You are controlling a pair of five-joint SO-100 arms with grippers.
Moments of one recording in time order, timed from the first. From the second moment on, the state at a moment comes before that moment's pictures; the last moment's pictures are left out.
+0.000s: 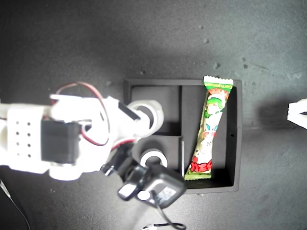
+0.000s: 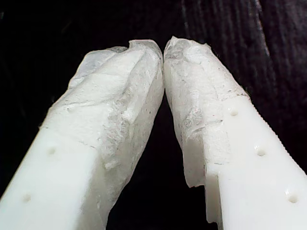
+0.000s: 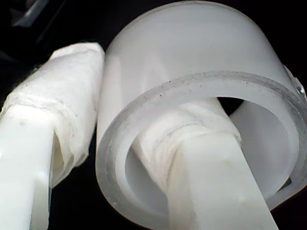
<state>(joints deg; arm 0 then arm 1) 5.3 72.2 65.4 71.1 -65.3 -2.5 191.4 178.2 48.8 77.0</state>
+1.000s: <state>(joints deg) -2.3 76.6 44.3 104.2 -62.3 -9.9 191.4 178.3 76.7 80.8</state>
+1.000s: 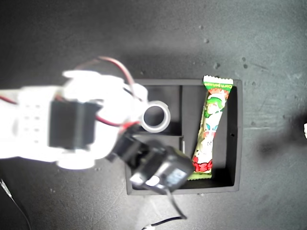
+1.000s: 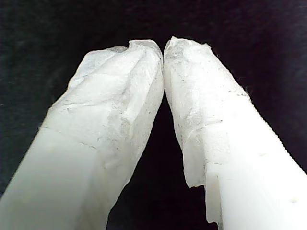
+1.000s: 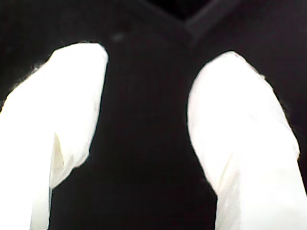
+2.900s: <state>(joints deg) 0.6 191.2 176.5 77.6 -75.8 1.1 192.0 178.3 76.1 60.9</state>
